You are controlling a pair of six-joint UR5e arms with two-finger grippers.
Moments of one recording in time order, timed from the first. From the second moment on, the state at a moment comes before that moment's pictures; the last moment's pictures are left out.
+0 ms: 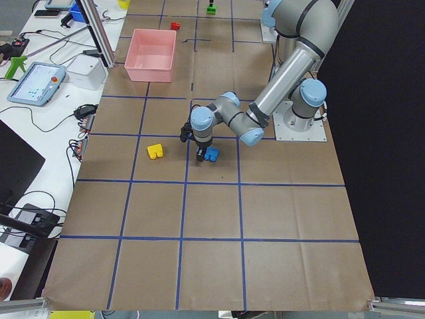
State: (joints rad) left arm -0.88 -1.90 -2.02 -0.90 1.49 0.98; right arm 0.89 -1.35 2.15 -2.46 -1.57 -0.66
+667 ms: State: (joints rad) left arm -0.88 -1.91 -2.02 -0.87 1.50 0.98; right arm 0.90 -1.30 2.15 -2.48 -1.55 -0.66
